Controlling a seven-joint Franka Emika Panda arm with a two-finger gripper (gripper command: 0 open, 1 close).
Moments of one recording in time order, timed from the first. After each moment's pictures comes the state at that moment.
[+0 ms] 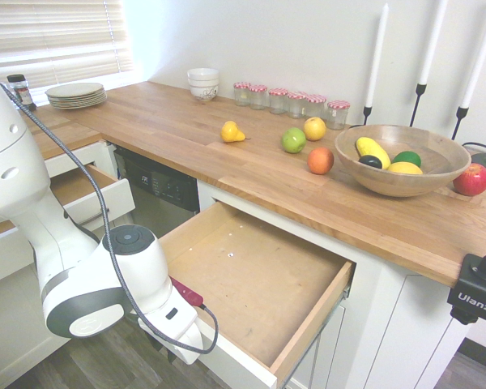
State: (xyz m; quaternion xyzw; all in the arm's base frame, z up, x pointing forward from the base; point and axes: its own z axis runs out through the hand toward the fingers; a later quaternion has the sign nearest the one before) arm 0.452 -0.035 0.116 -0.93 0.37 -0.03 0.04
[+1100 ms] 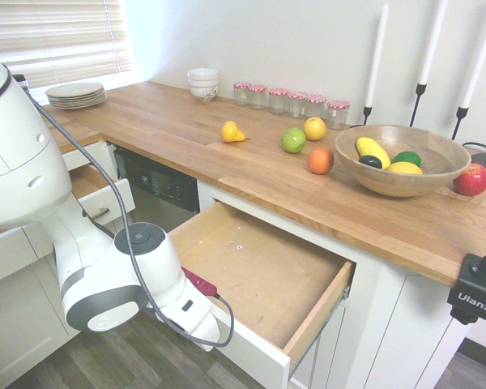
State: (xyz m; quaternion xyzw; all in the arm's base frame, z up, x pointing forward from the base) arm 0.495 -0.046 0.115 -0.93 0.36 -0.08 0.05
